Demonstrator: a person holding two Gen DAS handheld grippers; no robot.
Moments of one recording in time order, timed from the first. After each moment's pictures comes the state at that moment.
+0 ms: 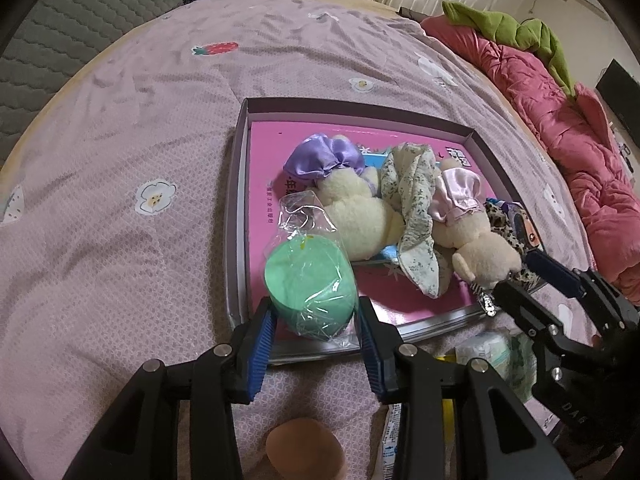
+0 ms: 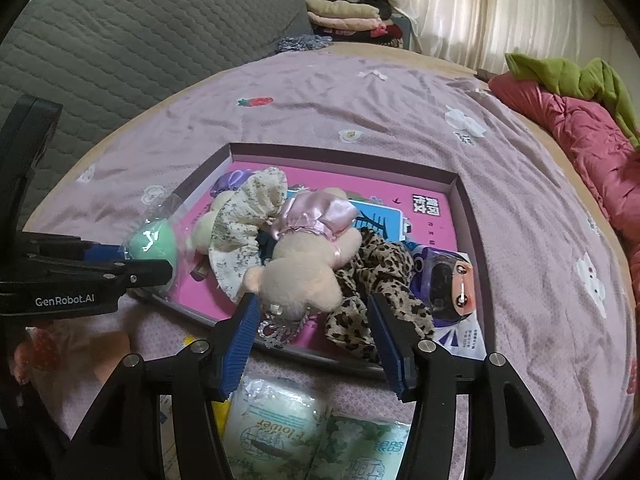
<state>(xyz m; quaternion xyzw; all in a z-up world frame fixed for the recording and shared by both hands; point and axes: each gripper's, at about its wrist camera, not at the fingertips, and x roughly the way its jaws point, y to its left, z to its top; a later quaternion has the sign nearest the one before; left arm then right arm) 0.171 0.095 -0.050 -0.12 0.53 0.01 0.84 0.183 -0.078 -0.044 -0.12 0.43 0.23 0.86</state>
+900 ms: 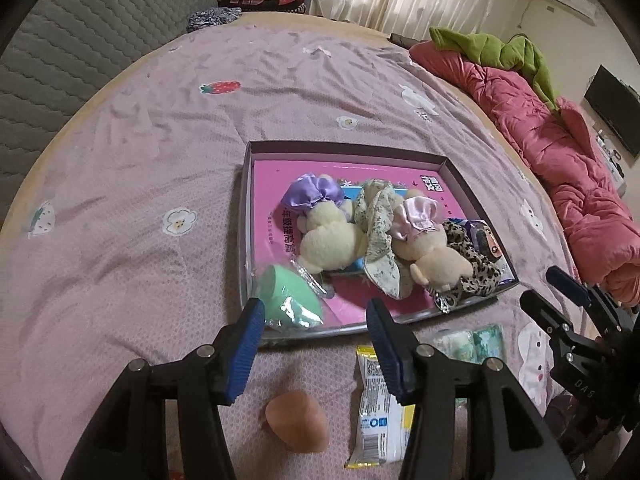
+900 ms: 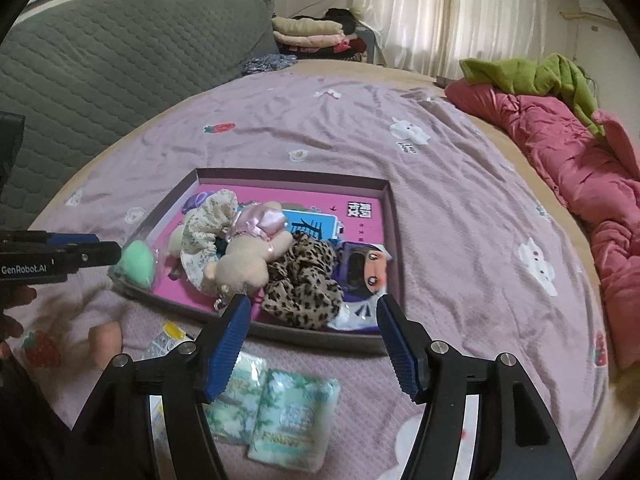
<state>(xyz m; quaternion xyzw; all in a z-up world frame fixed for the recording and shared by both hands) 0.140 0.095 0.001 -0.12 0.49 0.01 0.86 0.152 -0.137 -0.003 -0.10 0.41 0.18 0.89</state>
